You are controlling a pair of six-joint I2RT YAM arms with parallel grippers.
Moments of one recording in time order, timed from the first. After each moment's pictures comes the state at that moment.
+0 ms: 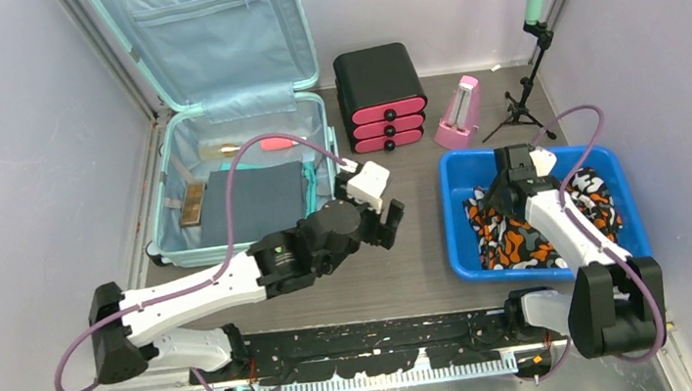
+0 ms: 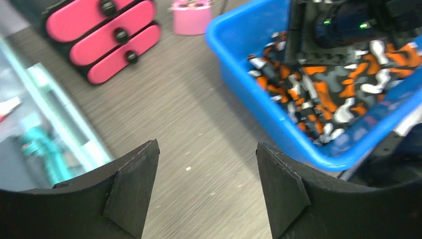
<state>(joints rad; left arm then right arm) -1.24 1.27 1.08 -0.08 -0.47 -0.19 0.02 1.13 0.71 -0.58 0.36 0.65</state>
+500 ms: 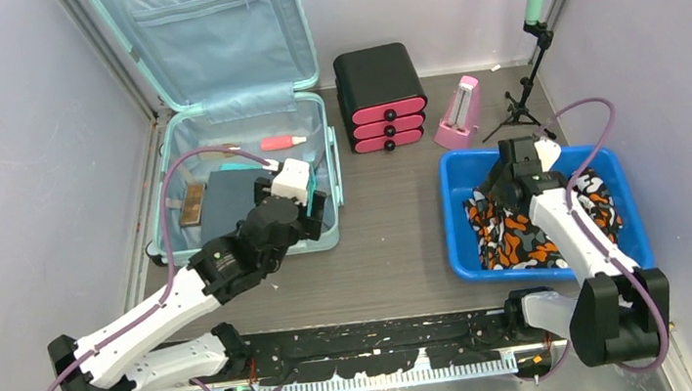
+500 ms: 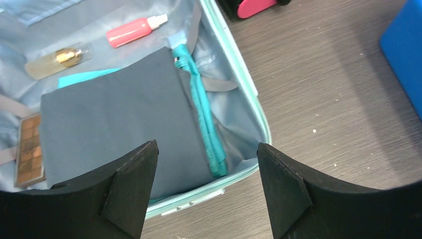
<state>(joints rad) -0.99 0.98 0.94 -0.43 -0.60 -0.18 0.02 1.15 0.74 -0.57 0.32 0.68</state>
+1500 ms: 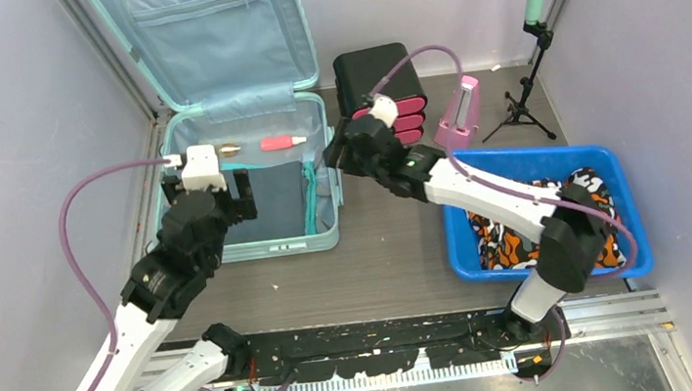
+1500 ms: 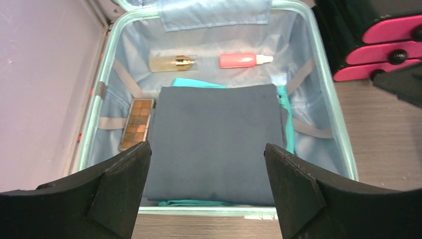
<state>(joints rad) -0.67 0.72 1.01 -0.59 -0.67 -0.13 0.80 1.55 1.32 -0.27 0.36 0.89</state>
